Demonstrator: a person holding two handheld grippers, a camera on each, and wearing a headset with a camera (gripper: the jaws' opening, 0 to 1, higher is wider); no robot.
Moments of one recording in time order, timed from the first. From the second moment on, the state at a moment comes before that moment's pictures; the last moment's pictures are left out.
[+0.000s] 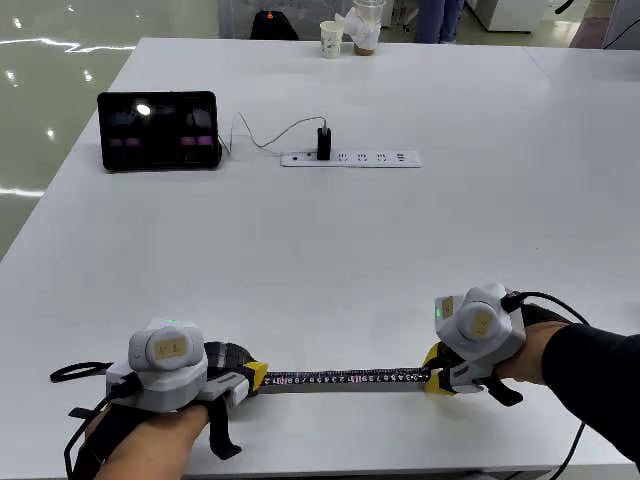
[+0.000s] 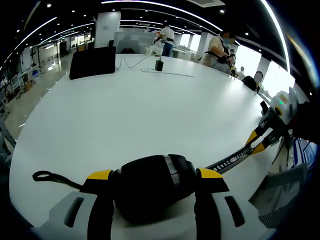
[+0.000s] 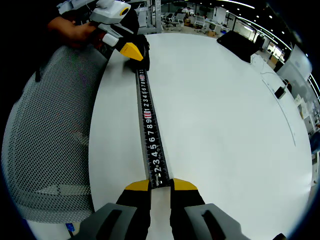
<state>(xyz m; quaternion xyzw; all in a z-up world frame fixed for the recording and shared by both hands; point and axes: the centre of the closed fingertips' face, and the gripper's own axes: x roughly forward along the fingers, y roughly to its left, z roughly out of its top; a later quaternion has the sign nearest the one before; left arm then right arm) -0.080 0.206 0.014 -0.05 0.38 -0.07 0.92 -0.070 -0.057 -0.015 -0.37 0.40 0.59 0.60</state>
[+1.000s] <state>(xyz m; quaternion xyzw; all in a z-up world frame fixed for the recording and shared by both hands) -0.080 0.205 0.015 -0.04 0.37 -0.08 0.93 -0.070 -0.049 -0.017 -0.38 0.41 0.59 0.59</state>
